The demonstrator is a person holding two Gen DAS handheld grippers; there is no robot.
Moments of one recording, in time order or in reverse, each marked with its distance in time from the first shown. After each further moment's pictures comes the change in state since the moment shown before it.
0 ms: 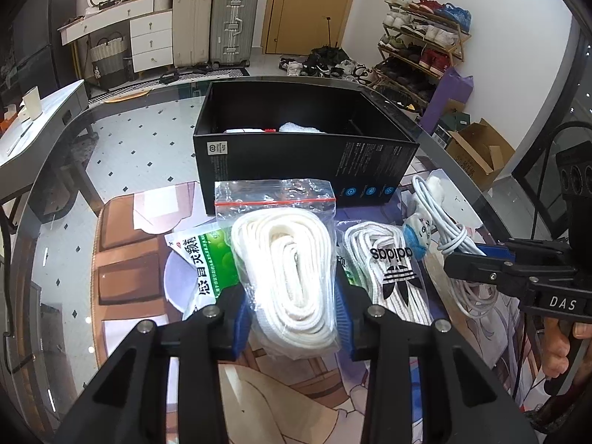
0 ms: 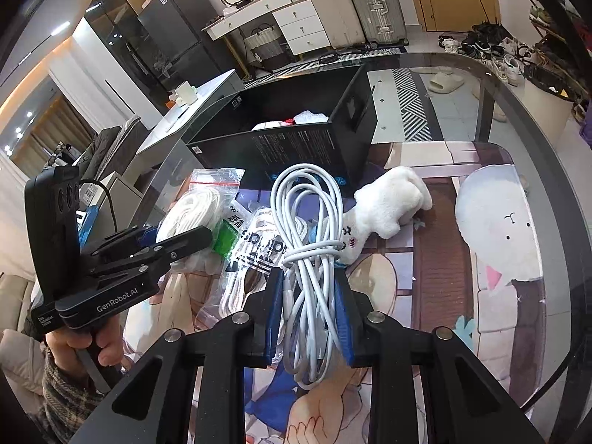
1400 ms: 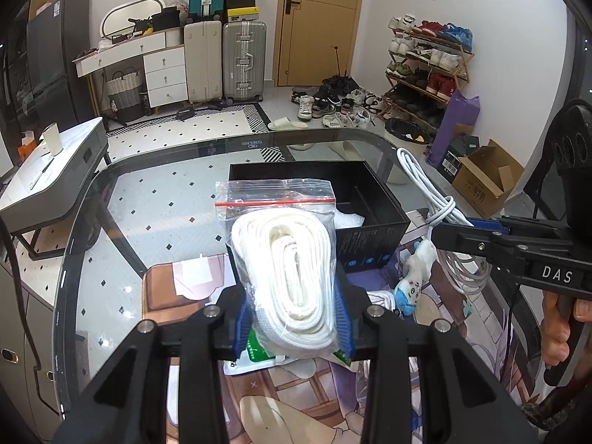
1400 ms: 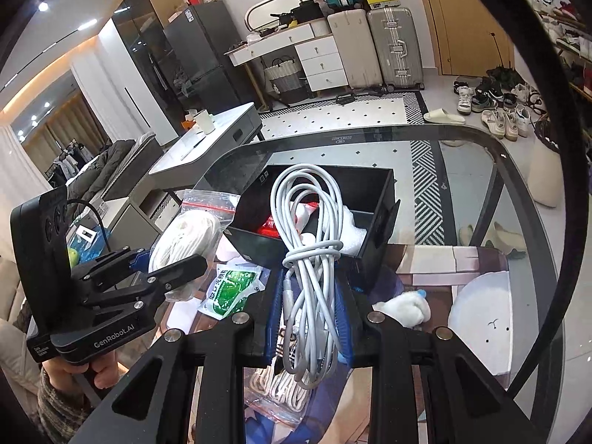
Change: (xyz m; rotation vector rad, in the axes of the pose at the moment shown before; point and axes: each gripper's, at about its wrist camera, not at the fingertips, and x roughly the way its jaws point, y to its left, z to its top) left arm -0.039 -0.009 0.046 0.031 -0.117 0.082; right arm -0.030 0.029 0.069 -0.091 -0.130 0.008
